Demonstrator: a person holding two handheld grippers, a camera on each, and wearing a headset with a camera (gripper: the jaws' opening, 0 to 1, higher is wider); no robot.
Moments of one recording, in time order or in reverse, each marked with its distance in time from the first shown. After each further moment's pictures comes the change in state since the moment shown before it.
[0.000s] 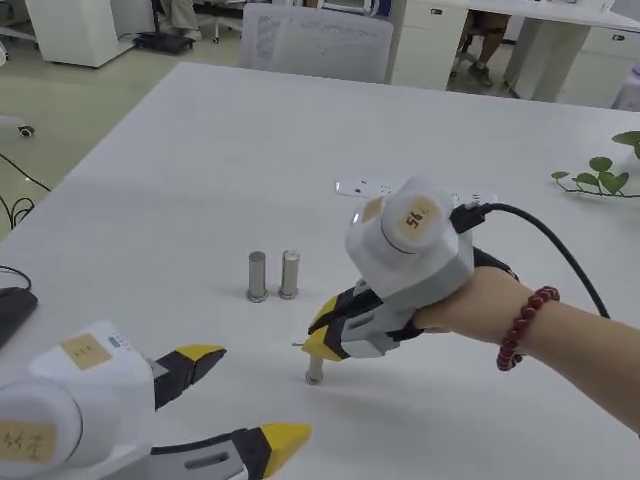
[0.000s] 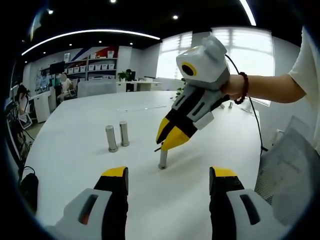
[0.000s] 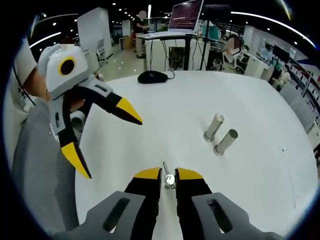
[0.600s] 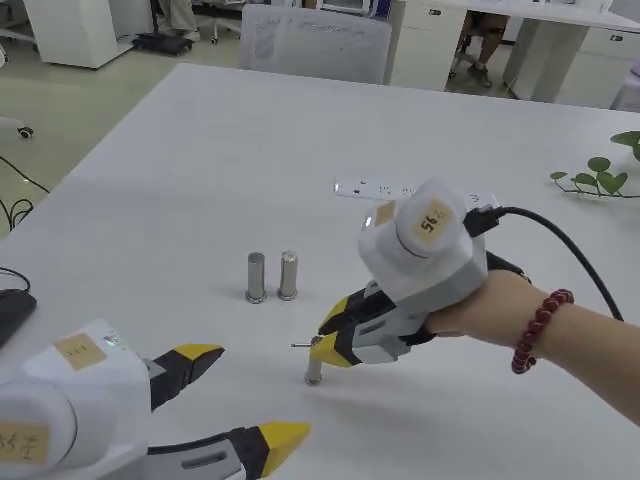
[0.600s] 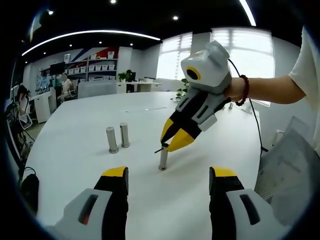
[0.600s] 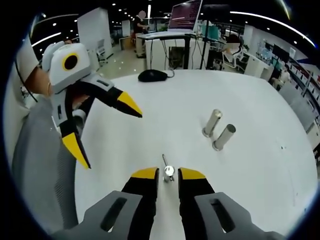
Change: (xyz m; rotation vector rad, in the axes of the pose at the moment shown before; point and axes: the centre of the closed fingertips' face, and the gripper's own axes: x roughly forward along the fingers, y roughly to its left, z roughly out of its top) left arm -0.002 0.000 0.002 0.001 -0.007 0.003; right arm -0.005 -0.001 -0.011 -0.021 0.011 -0.012
